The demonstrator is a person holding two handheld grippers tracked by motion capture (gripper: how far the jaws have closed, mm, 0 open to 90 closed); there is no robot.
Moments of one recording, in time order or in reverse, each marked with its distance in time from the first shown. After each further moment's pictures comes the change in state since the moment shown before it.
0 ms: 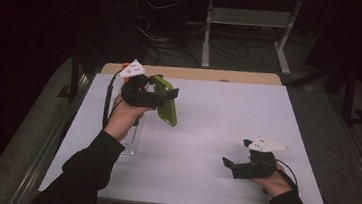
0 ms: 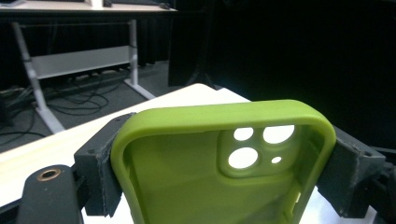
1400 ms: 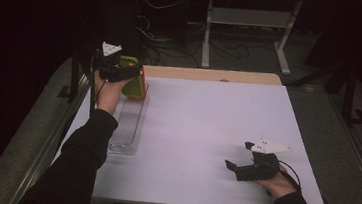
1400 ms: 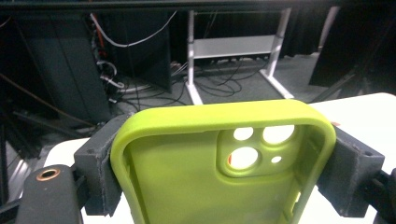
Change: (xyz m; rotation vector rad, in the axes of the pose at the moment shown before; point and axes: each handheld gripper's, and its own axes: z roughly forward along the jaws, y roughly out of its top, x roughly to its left) left arm 0.108 0.000 0.003 0.054 0.591 -0.068; right arm -0.006 -0.006 -0.004 0.025 0.025 -0.010
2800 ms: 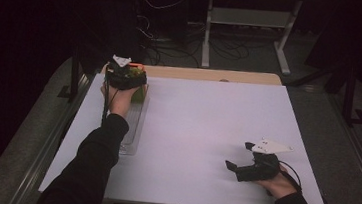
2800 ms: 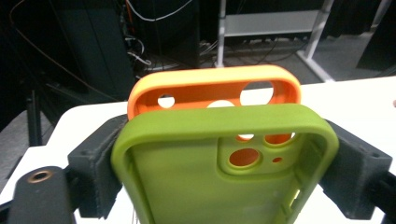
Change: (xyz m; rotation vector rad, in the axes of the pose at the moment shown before) left arm -0.002 -0.044 0.048 0.047 0.128 -0.020; right arm 0.000 0.000 -0.002 -0.002 0.013 0.005
